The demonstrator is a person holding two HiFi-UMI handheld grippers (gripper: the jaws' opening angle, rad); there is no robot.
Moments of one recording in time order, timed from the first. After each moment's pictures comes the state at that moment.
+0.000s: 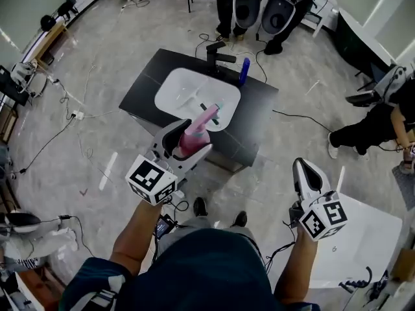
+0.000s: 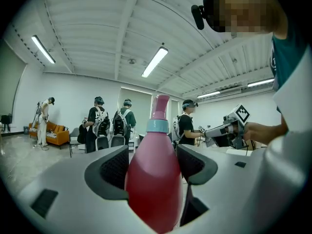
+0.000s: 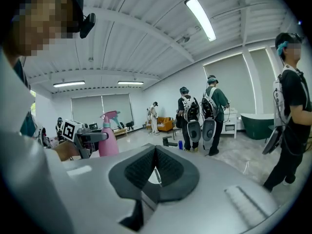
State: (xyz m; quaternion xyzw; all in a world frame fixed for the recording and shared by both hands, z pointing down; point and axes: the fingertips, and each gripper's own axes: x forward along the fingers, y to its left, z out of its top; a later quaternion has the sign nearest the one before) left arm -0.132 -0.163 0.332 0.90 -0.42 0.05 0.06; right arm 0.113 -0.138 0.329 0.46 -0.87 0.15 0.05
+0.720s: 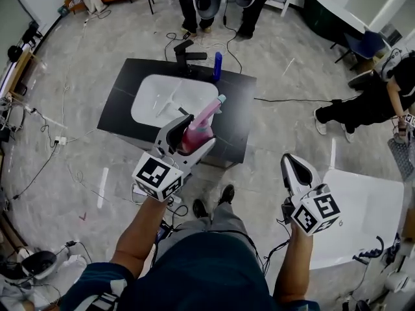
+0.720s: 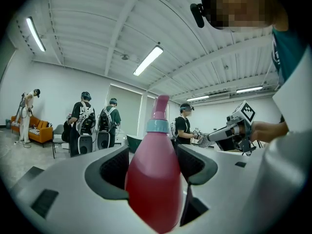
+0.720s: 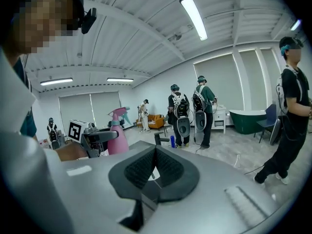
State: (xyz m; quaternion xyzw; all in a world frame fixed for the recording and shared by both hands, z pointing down) left arm -0.087 -0.221 0.359 0.94 -0.35 0.03 0.07; right arm 0.111 -0.146 0.352 0.51 -0.84 0.17 0.07
